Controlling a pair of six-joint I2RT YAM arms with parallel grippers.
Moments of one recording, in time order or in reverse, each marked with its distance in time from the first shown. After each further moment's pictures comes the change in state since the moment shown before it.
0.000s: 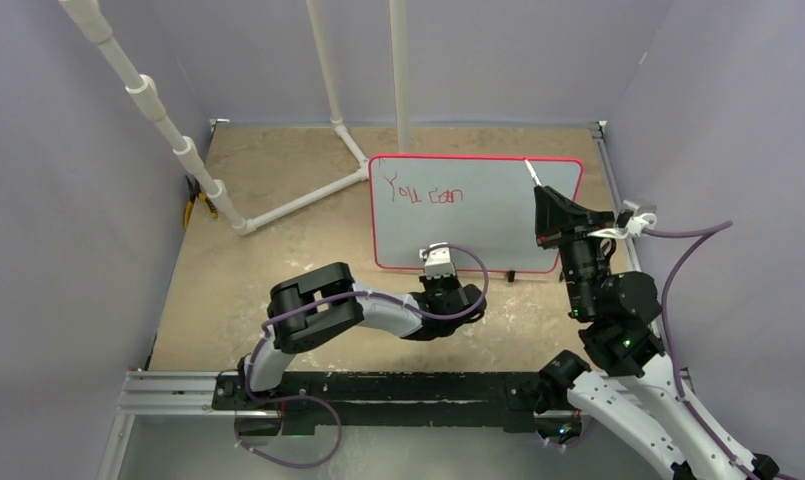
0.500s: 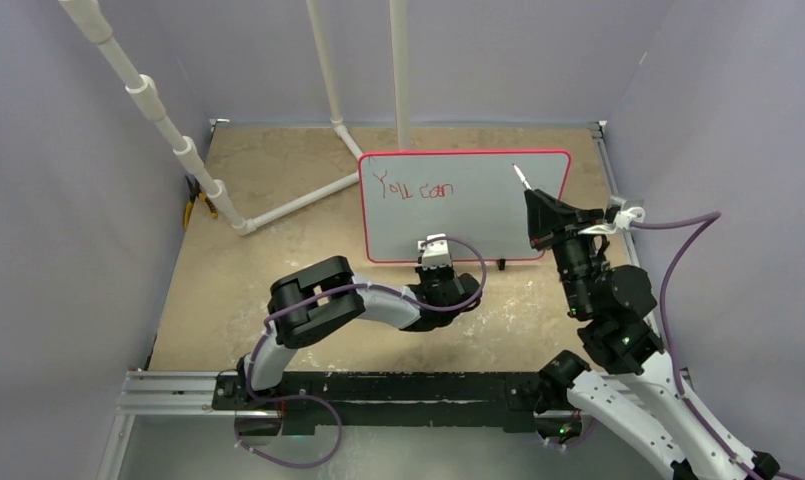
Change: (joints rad) left arm 0.059 0.017 0.006 0.030 -0.031 0.111; right arm 0.000 0.026 0.017 -0.047 -0.041 0.000
